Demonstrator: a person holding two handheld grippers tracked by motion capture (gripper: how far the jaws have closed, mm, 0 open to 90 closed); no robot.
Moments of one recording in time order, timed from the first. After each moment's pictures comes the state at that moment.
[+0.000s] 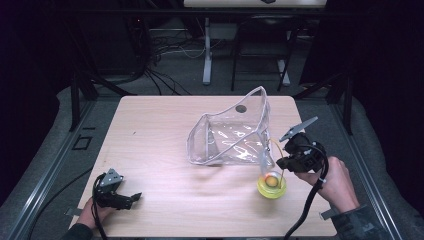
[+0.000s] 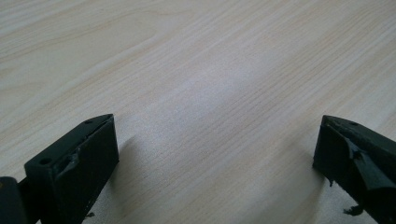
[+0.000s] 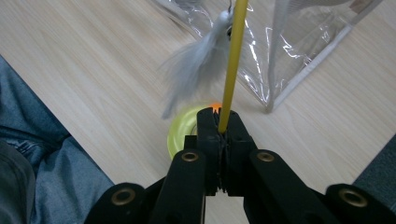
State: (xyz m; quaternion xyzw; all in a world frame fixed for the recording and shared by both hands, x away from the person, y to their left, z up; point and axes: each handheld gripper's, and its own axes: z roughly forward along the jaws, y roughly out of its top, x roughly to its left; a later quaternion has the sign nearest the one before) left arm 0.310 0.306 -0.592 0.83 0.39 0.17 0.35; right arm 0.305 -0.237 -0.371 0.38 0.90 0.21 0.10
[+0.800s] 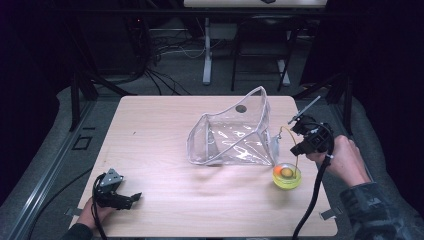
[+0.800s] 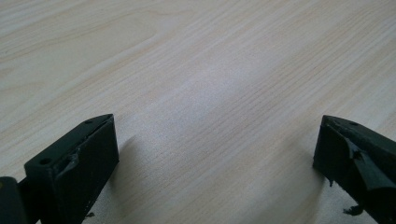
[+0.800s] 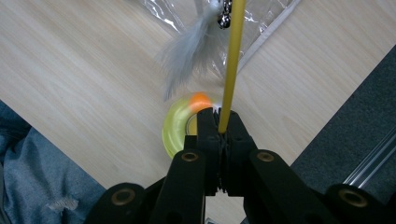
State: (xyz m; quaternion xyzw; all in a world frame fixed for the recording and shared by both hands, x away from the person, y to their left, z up) left arm 0.310 0.306 -0.592 0.83 0.39 0.17 0.35; right arm 0.353 -0.263 -0.360 0.43 0.89 0.13 0.08
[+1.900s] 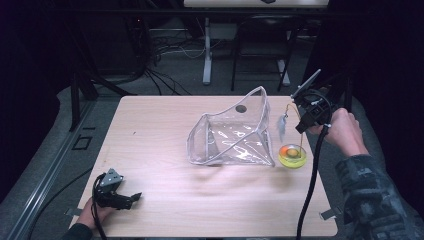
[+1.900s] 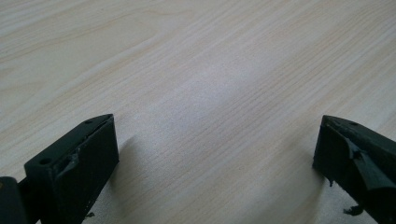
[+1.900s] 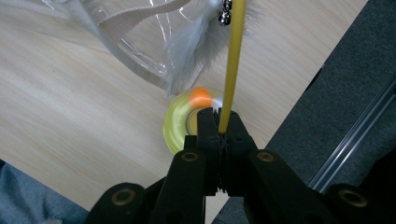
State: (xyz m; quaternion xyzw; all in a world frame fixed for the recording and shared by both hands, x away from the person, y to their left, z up) left arm 0.310 0.306 -0.592 0.84 0.39 0.16 0.35; right arm 0.416 -0.277 -0.341 0.48 0.87 0.09 0.09
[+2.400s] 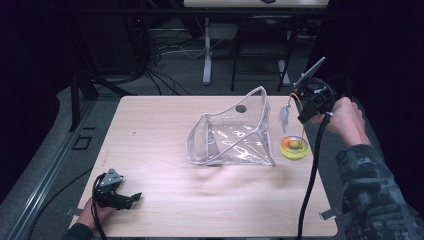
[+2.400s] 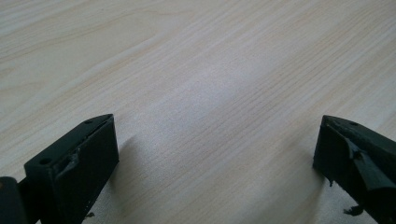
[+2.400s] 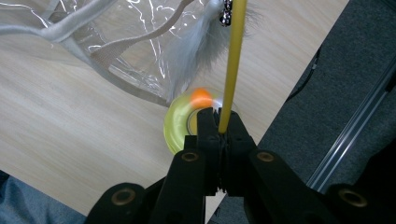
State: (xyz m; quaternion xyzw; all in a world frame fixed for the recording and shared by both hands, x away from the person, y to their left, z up) left arm 0.310 0.306 -0.592 0.84 0.39 0.16 0.35; right arm 0.432 -0.282 -0.320 0.50 0.86 0.09 0.09
